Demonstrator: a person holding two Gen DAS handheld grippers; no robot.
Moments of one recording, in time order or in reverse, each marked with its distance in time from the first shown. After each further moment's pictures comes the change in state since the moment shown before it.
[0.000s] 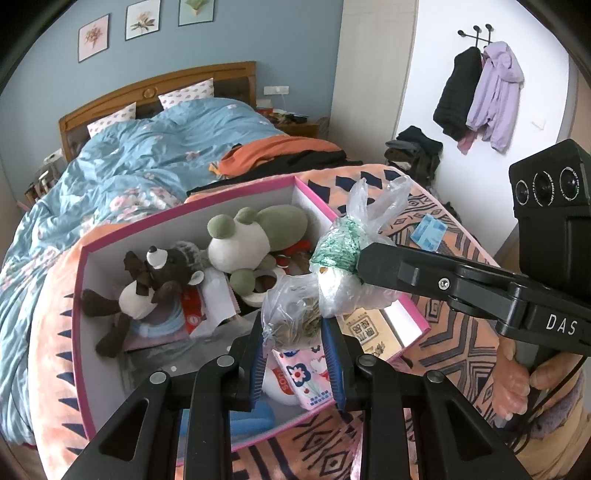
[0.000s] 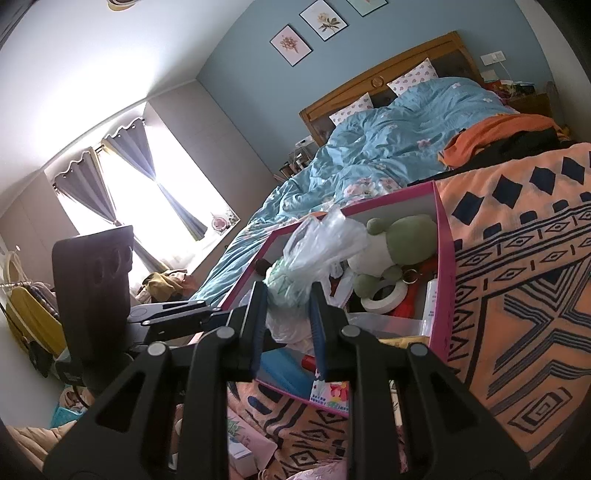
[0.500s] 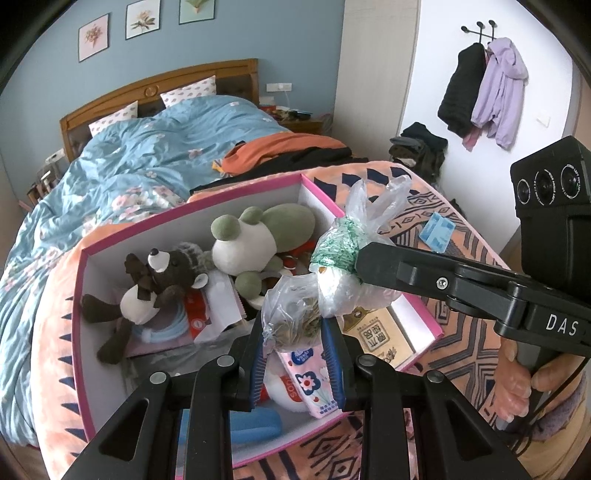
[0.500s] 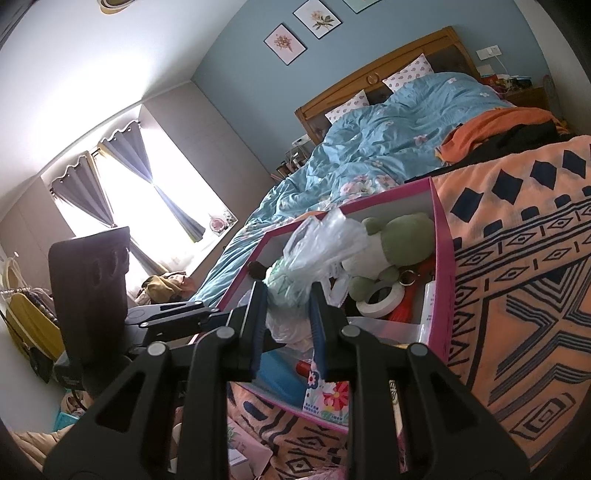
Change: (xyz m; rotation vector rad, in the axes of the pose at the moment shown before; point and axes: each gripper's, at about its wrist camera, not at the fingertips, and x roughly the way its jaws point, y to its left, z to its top) left arm 0.004 0.005 0.000 0.003 0.009 0.010; right arm 0.009 -0.009 0.002 0.021 0.002 -0.003
